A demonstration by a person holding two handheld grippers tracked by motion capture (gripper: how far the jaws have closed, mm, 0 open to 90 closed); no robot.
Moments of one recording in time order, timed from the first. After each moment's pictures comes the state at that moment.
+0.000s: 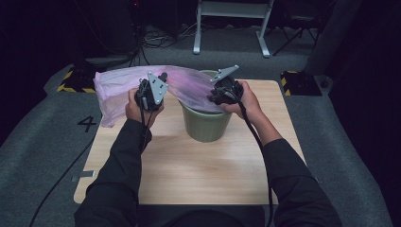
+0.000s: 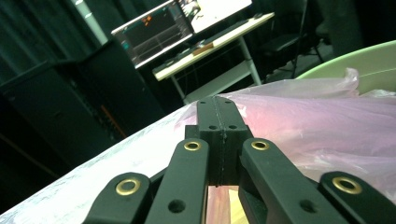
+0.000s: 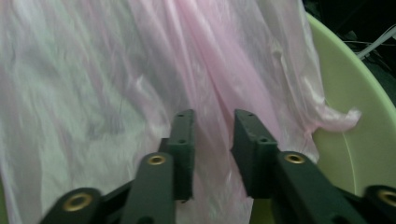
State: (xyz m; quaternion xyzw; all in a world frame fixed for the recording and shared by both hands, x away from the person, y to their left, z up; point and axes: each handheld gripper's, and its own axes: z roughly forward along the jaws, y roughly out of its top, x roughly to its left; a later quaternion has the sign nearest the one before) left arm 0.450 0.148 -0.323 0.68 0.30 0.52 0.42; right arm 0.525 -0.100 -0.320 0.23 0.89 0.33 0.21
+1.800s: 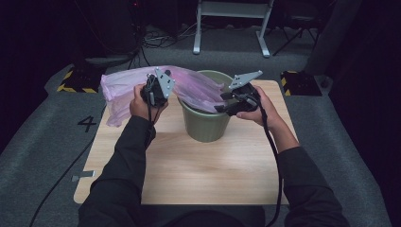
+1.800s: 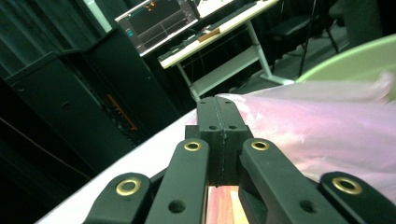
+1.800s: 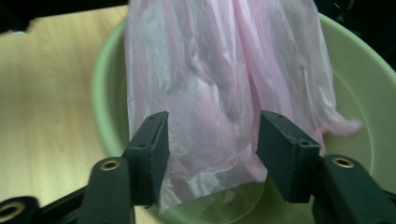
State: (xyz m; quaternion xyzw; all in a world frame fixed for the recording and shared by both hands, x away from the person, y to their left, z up) left arm 0.465 0.137 -0.312 0.68 0.33 0.52 0.39; right arm 0.496 -0.144 -0.312 0.17 0.89 0.39 0.15
